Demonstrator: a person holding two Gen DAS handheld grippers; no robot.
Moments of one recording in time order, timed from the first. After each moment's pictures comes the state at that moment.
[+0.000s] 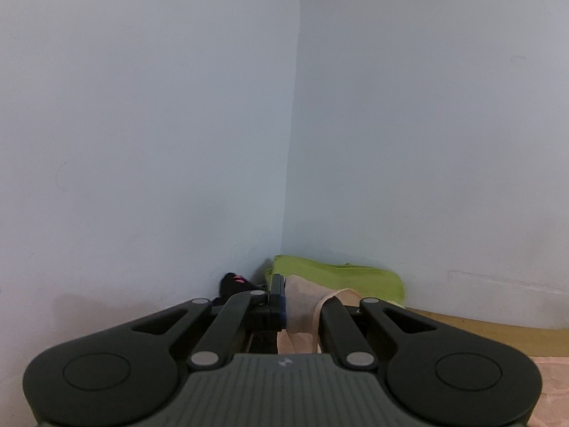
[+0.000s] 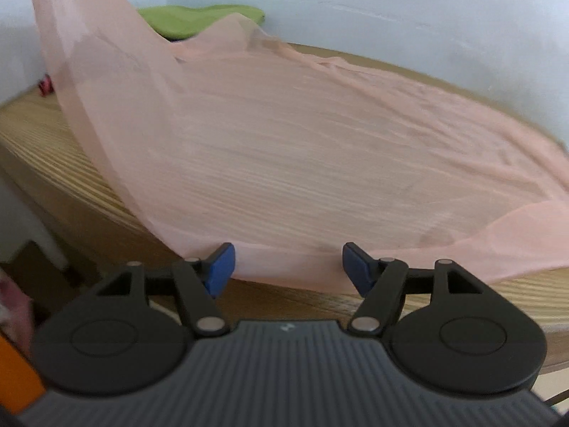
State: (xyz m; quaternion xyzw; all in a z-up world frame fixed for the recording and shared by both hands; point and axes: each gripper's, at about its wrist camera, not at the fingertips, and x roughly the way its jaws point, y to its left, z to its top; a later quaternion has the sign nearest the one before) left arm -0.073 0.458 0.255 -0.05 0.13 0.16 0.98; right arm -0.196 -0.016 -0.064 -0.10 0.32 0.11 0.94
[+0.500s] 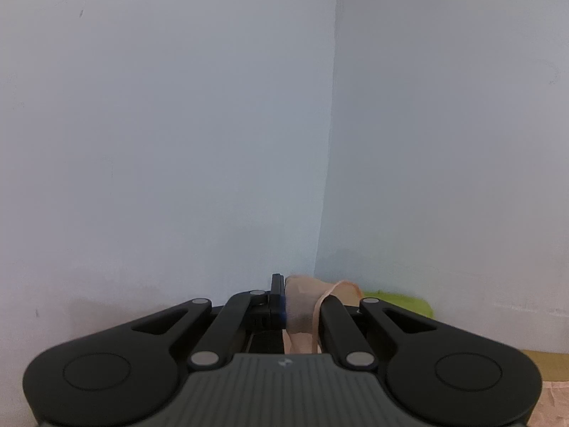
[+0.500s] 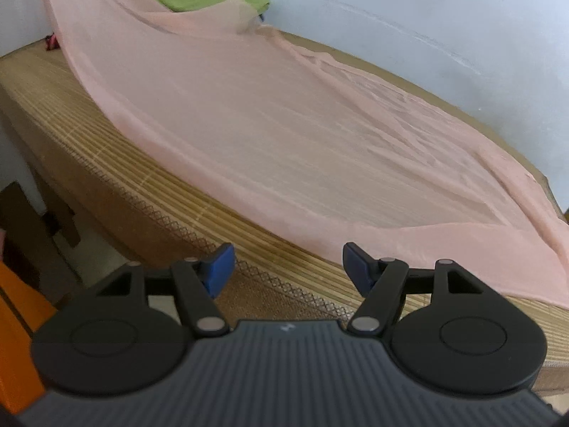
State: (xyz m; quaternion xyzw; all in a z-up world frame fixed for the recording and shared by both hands) left arm -0.082 0.478 0.277 -0.05 0.09 0.20 0.97; right arm -0.205 -0.064 -0.050 -0.18 0.32 0.11 0.93
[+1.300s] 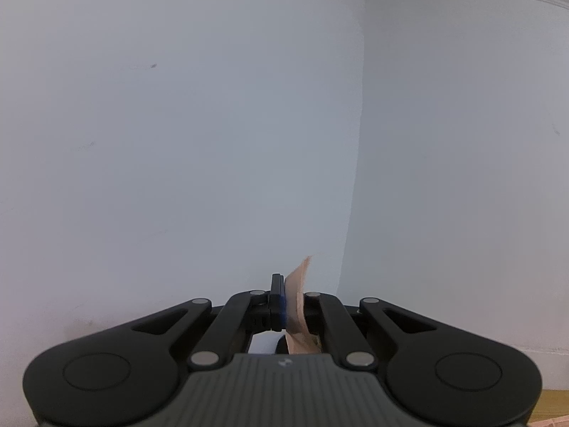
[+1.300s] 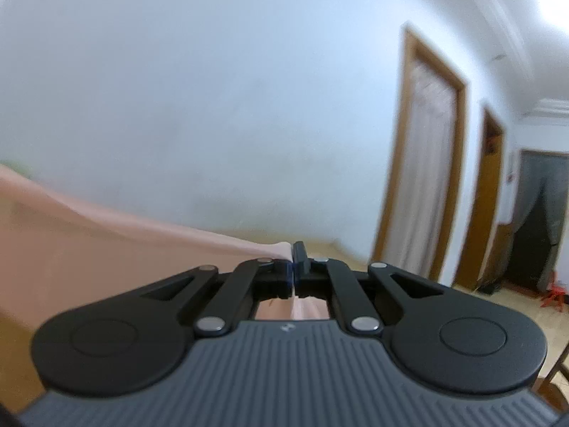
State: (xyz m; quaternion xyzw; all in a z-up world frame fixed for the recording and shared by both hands) left arm -0.162 0.460 0.250 -0.07 0.02 0.25 0.97; right arm -0.205 -0.156 0.081 -0.07 0.01 -0.28 0.96
